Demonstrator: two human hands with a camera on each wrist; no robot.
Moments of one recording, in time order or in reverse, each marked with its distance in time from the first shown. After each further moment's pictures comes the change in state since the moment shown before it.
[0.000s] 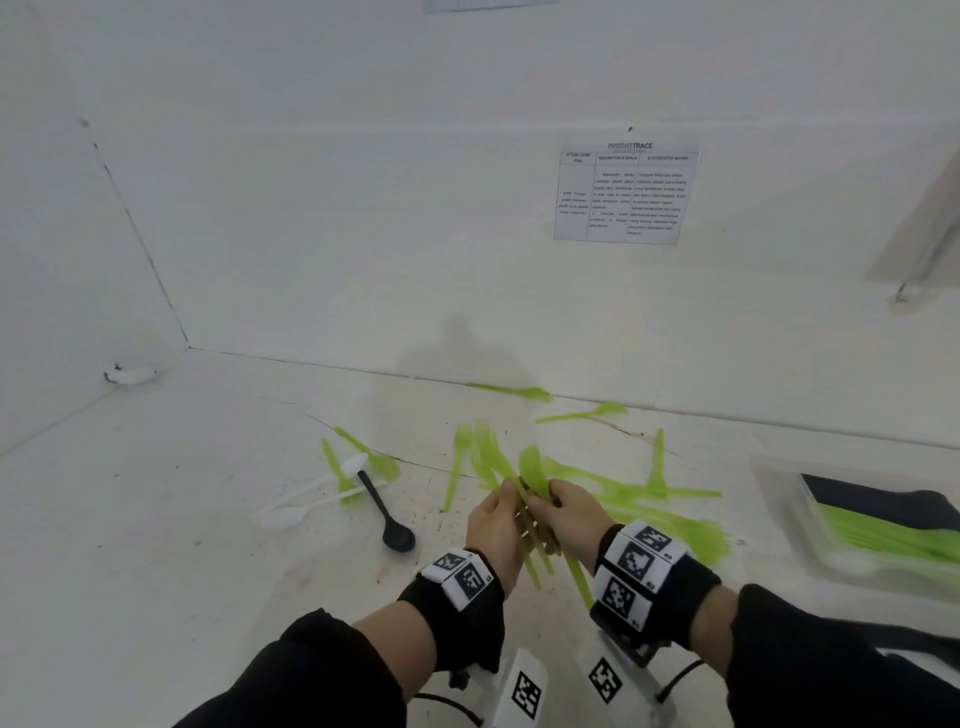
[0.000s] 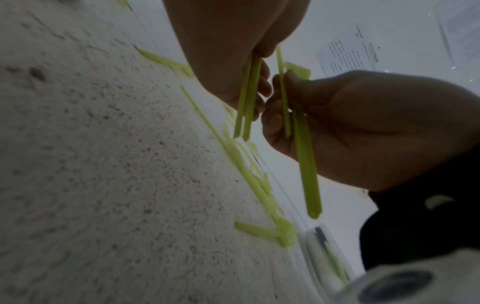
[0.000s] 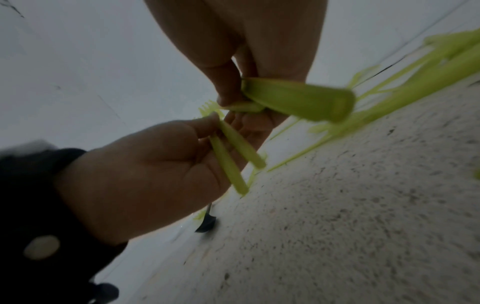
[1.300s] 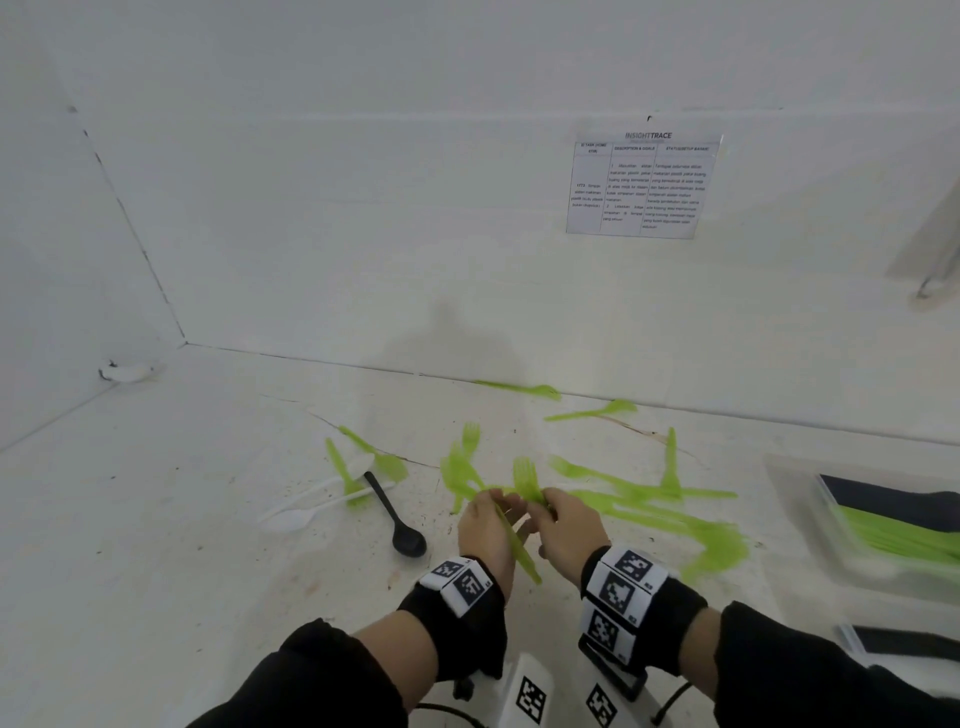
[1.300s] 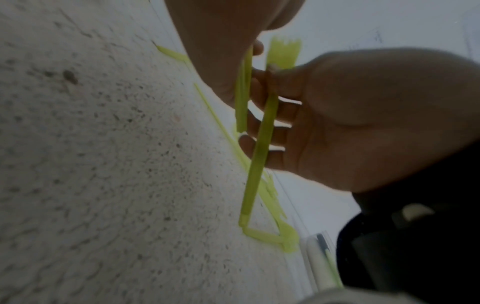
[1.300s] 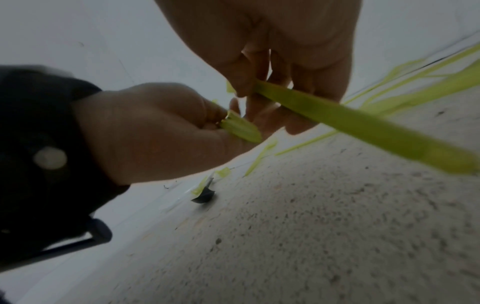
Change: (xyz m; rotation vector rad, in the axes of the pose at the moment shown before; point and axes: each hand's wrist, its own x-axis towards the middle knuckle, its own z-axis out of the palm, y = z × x) left_hand 0.017 0.003 -0.016 -0.108 0.187 0.019; right_hand 0.008 0.004 0.028 -0.231 0.148 0.005
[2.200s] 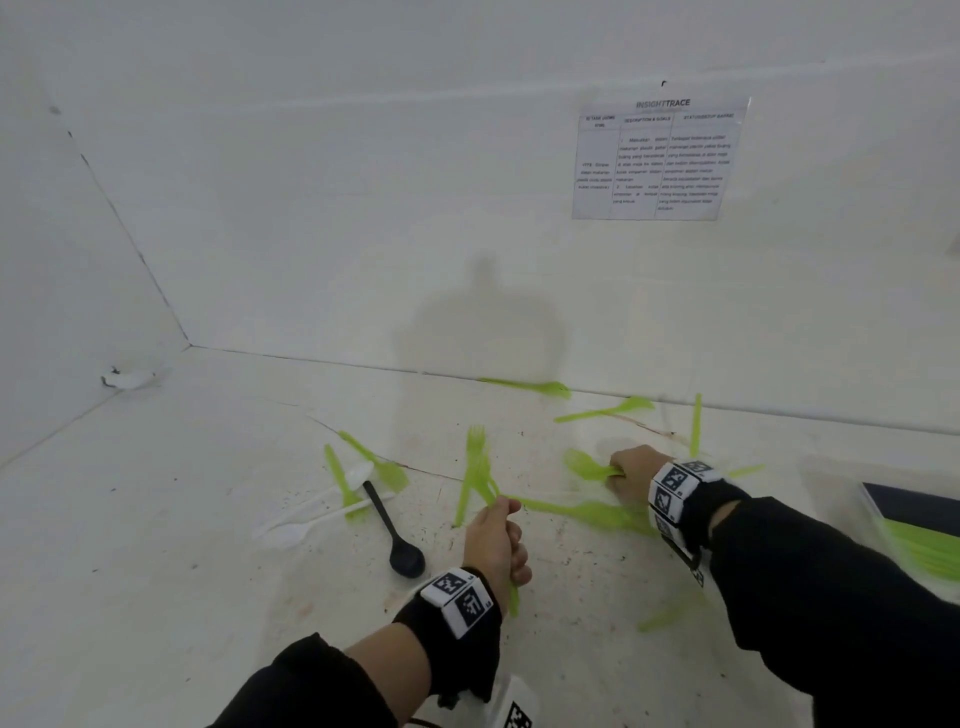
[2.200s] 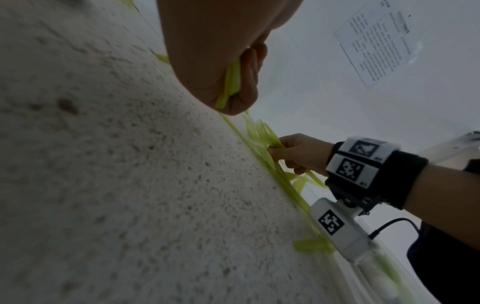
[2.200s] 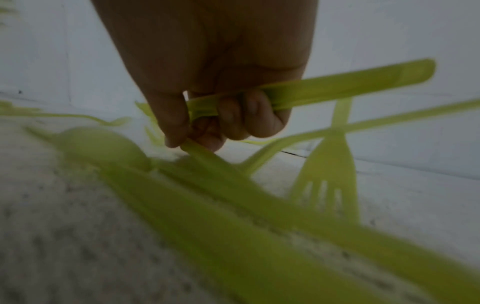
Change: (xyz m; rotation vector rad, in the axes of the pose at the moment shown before) left_hand 0.017 0.002 0.003 0.248 -0.023 -0.153; right_hand 0.126 0.055 -0.078 -0.816 -0.259 -0.012
